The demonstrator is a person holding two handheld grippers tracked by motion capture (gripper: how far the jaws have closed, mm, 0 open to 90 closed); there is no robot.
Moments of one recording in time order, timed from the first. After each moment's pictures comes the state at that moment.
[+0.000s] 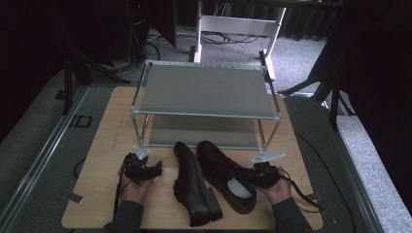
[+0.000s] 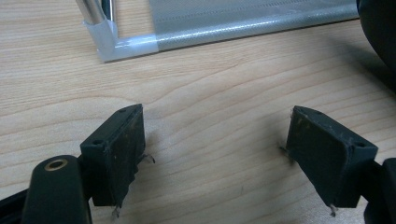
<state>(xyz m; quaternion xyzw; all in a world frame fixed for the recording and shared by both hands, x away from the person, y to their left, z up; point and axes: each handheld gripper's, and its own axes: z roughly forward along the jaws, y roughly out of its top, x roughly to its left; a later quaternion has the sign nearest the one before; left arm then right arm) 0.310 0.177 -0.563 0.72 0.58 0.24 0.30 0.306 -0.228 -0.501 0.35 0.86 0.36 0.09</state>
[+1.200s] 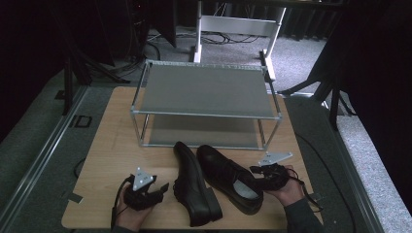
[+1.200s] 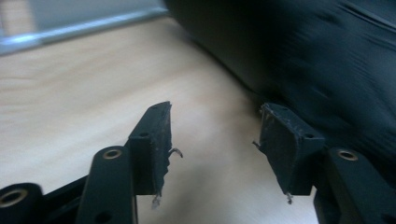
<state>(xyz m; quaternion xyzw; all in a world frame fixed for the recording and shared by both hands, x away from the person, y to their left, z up) 0.215 0.155 -0.537 0.78 0.46 0.17 0.40 0.298 -0.249 -0.487 0.31 0.88 0.34 0.10</state>
